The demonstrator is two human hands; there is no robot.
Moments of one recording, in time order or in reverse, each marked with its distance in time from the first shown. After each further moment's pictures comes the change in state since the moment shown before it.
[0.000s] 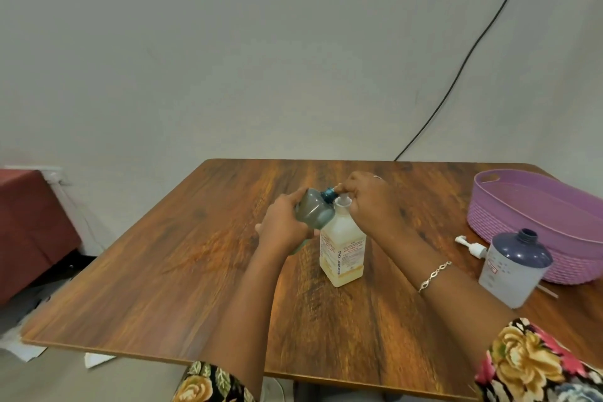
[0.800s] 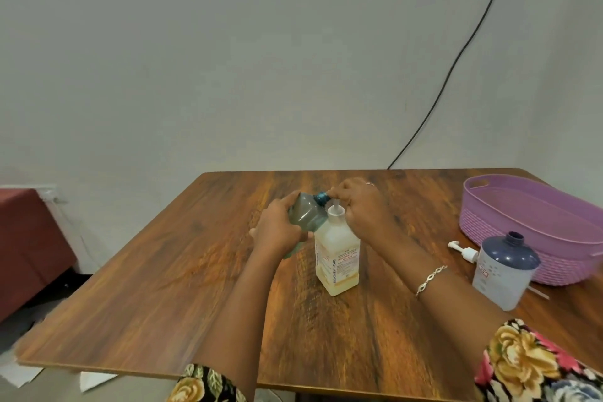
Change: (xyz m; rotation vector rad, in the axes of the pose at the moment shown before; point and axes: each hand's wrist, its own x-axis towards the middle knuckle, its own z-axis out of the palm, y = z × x) left_hand 0.003 0.009 -0.006 -0.018 0.017 0.021; right_hand 0.003 0.001 -0.008 -0.020 -0.020 -0.075
